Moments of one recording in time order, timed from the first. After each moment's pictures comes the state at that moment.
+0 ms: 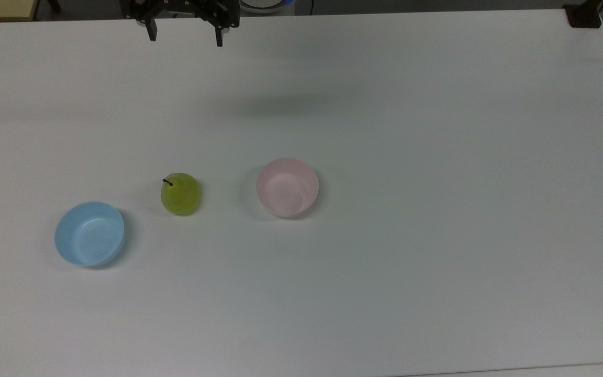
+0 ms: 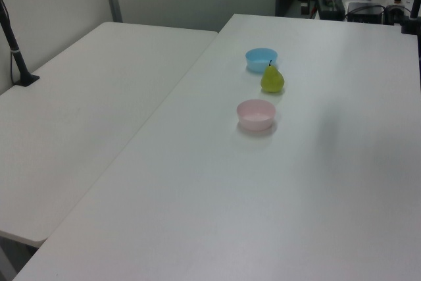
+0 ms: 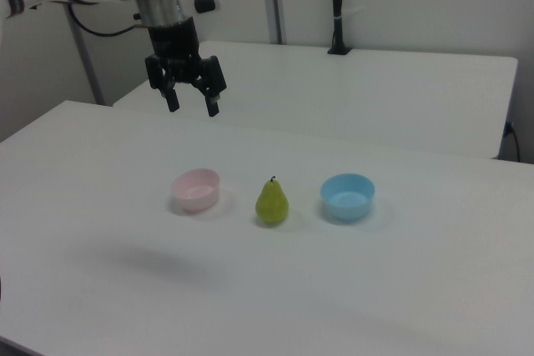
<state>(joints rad) 0.07 0.13 -0.13 -1.45 -0.07 1.56 -0.05</state>
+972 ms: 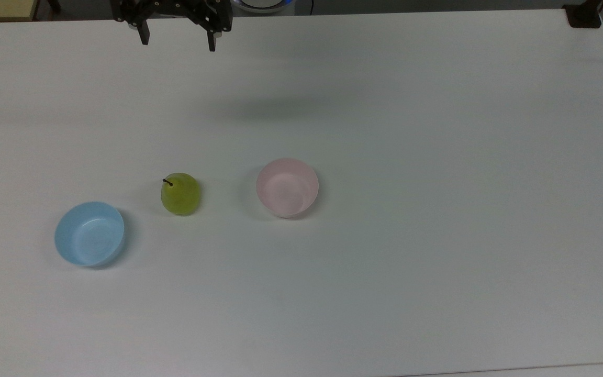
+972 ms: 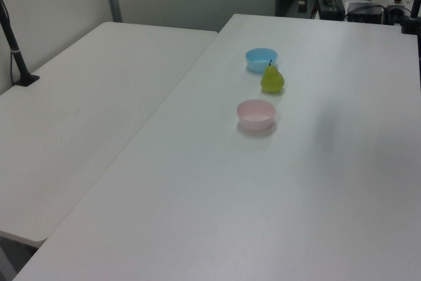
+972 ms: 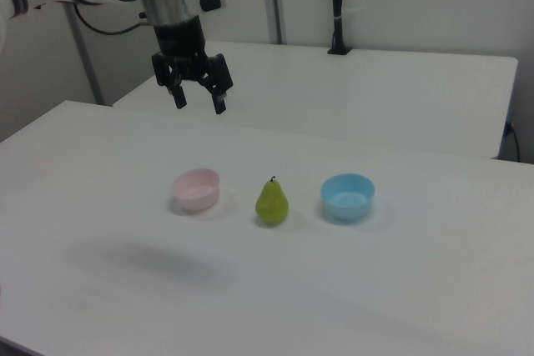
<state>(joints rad) 0.06 0.13 -0.14 -1.45 -0.06 1.60 -0.05</state>
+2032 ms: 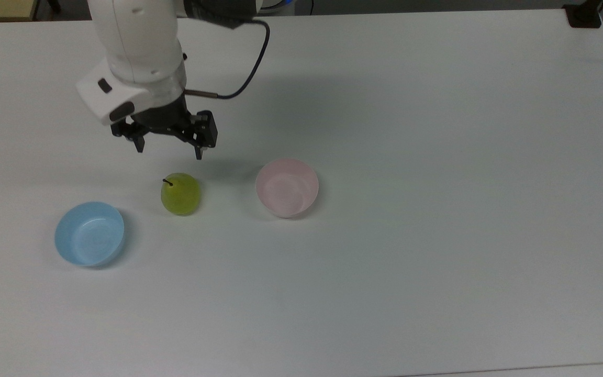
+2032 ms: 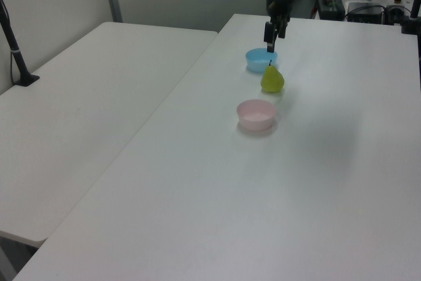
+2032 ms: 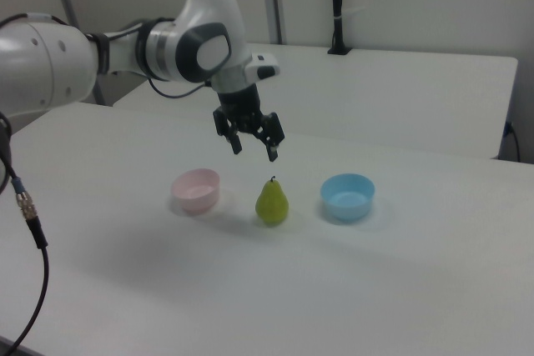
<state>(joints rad) 0.01 0.40 -0.14 -1.48 -0.04 1.94 -0.05</state>
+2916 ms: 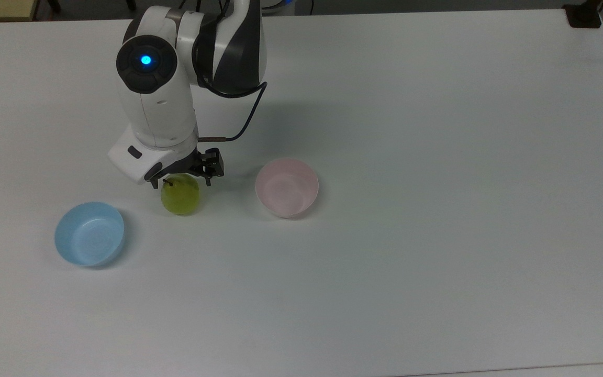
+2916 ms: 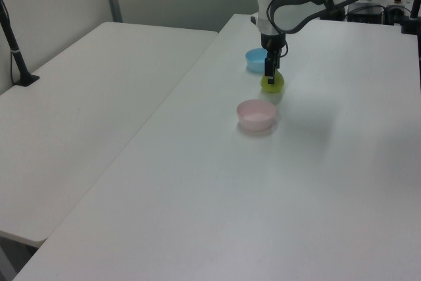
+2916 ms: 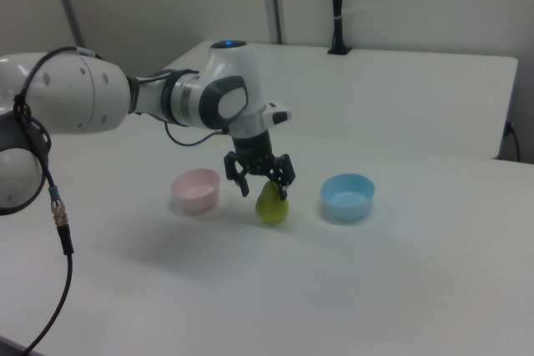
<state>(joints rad) 0.00 0.54 -0.14 -1.52 -0.04 2.06 -0.24</state>
